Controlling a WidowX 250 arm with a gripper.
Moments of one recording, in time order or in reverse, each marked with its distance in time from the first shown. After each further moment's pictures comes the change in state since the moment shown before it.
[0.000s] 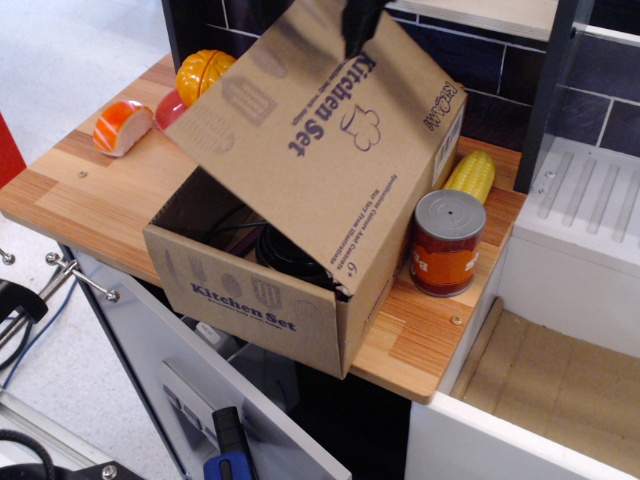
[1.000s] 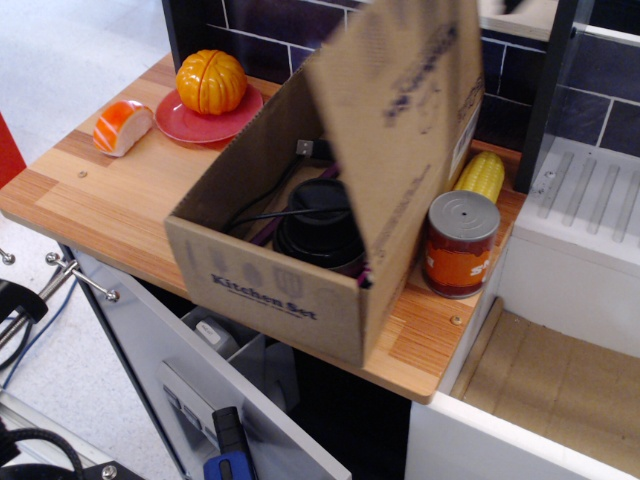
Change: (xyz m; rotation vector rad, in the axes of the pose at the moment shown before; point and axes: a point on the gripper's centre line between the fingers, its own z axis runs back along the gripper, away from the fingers) arm 0.023 -0.095 0.044 0.218 0.015 0.065
